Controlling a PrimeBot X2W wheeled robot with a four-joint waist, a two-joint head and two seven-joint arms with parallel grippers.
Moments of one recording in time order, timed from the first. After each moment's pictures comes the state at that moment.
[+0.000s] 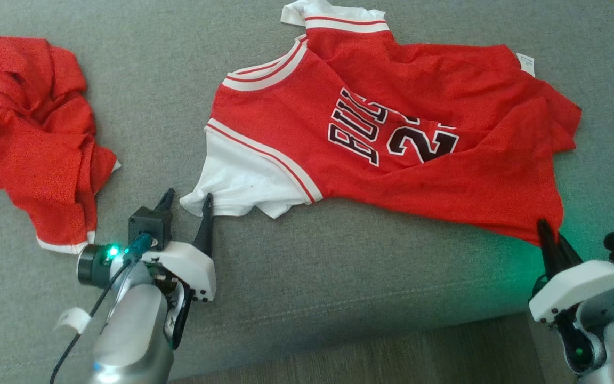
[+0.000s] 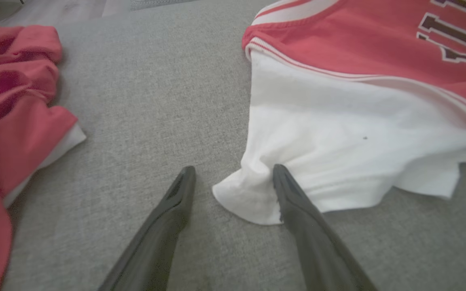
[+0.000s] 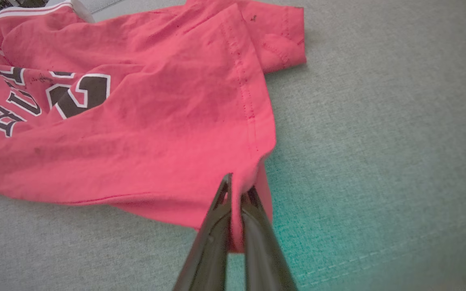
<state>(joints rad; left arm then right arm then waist) -0.38 0.06 -0.28 0.70 -0.10 0.01 -0.26 -0.12 -0.10 -0.19 0.32 0.34 0.13 0.04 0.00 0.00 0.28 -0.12</state>
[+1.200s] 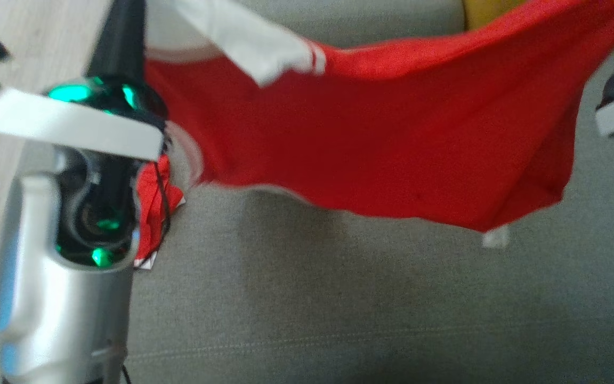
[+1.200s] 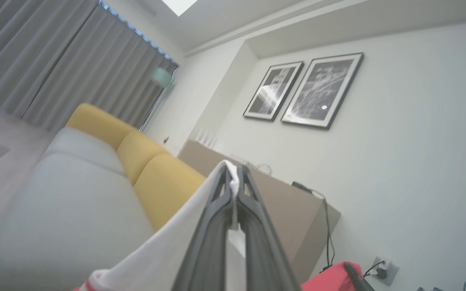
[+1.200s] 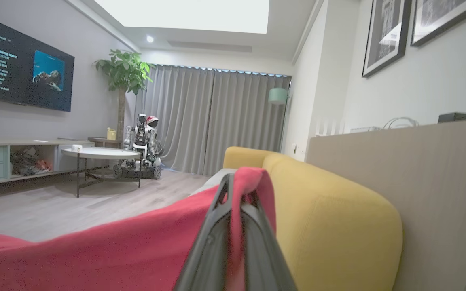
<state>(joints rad) -0.50 0.09 -0.19 -0.14 -0.86 0.04 0.07 -0.59 -0.32 -0.04 0.17 0.29 0.13 -0.05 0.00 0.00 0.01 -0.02</state>
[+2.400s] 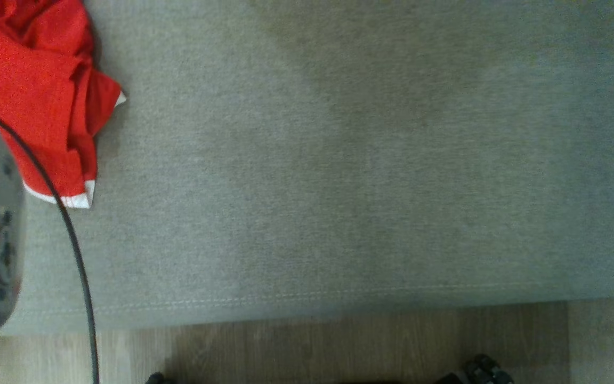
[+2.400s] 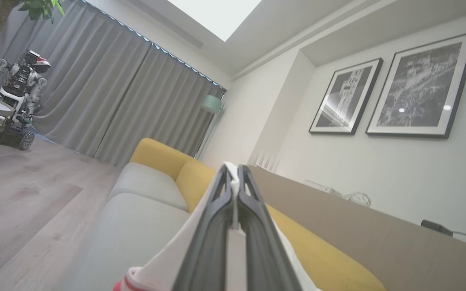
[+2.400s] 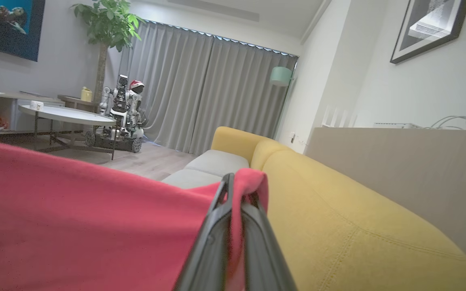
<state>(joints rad) -1.59 0.12 -0.14 0.50 -0.72 -0.01 -0.08 -1.63 -0.35 0.09 0.72 0.12 0.13 -0.12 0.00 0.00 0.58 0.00</state>
